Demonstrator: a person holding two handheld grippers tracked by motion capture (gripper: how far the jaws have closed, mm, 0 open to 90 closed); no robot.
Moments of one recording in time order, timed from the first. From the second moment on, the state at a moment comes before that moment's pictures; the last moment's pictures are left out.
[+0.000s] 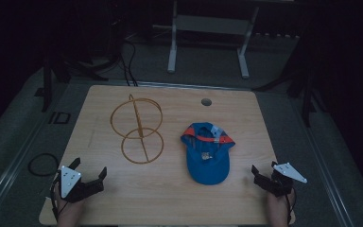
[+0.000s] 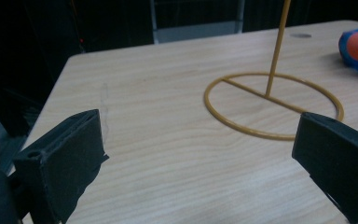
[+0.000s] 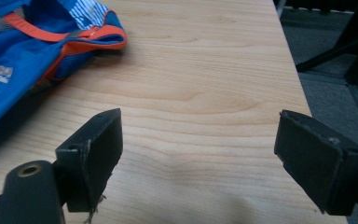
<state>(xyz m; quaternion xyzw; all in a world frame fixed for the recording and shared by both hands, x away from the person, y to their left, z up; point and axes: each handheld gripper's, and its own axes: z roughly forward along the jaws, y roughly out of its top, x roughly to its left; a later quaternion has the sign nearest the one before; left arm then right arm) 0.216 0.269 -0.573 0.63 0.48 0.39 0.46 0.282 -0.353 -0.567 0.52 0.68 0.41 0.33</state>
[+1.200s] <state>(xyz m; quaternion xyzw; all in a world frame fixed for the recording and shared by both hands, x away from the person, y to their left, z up) 0.213 0.250 -0.570 0.64 0.46 0.36 0.49 0.325 -0.311 -0.521 0.49 0.73 0.41 0.25</state>
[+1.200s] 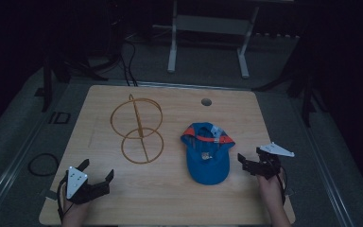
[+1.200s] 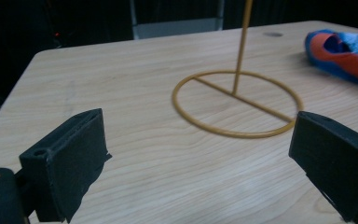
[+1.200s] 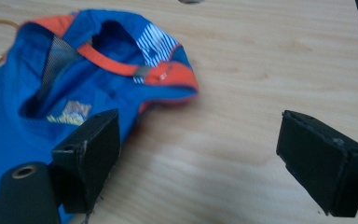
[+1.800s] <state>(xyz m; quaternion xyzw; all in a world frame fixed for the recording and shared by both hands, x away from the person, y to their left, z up) 0.215 0.249 -0.566 0.65 0.50 0.31 0.48 0.372 -0.276 -0.508 0.43 0.77 0.43 0.20</state>
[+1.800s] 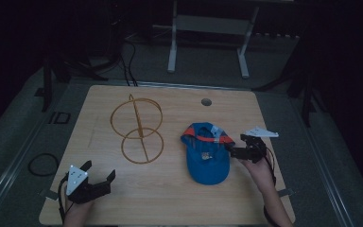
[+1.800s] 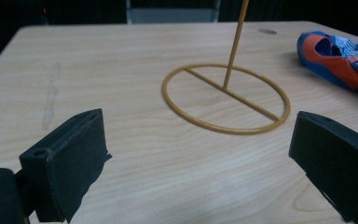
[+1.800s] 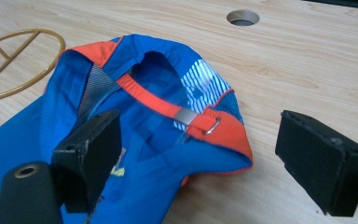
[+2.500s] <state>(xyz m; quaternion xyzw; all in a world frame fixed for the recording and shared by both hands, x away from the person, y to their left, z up) 0.210 0.238 -0.560 0.68 0.48 0.32 0.46 0.426 -0.242 -0.515 0.41 0.79 0.40 0.21</state>
